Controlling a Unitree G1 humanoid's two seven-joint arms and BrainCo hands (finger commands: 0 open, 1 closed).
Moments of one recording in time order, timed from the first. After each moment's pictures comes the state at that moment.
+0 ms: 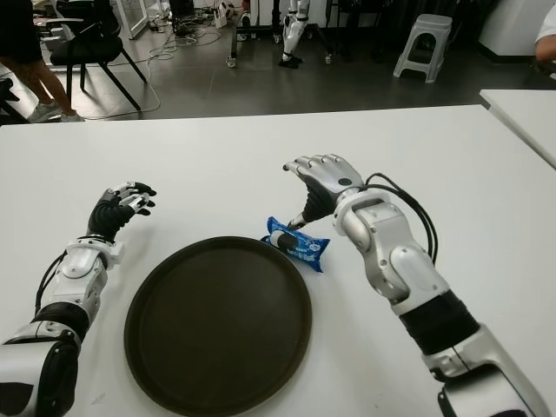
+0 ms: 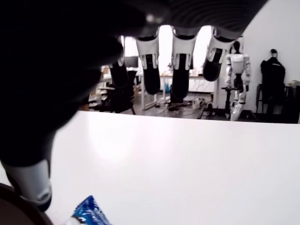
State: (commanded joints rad) left arm -0.59 0.21 0.17 1.19 -0.02 -0.54 -0.15; right arm -0.46 -0.41 0.42 0.05 -0.93 0.21 0.33
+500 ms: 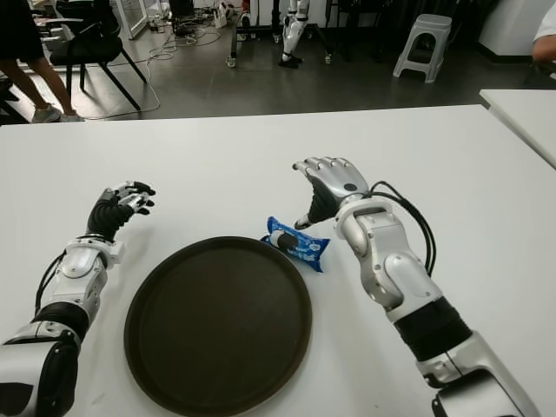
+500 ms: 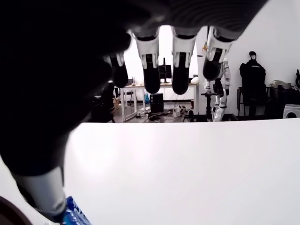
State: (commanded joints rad) left arm -0.58 0.21 0.16 1.18 -0.02 -0.55 -0.15; right arm -0.42 -0.38 0.41 0.02 -0.93 0.30 0.29
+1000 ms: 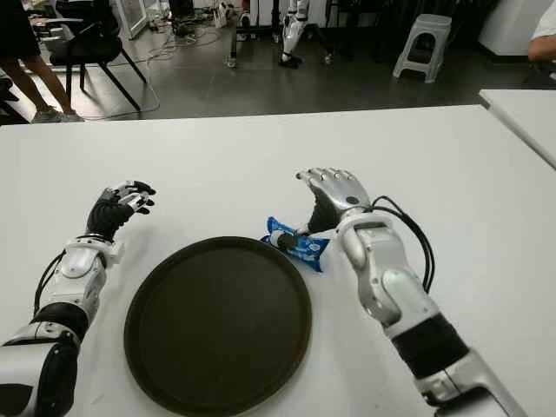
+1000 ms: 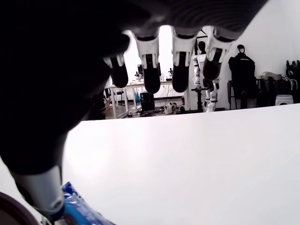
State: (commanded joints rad) left arm -0.58 0.22 0.16 1.18 -0.01 -0.54 -0.16; right arm -0.33 -0.36 0.41 -0.03 -0.92 0.31 0.25
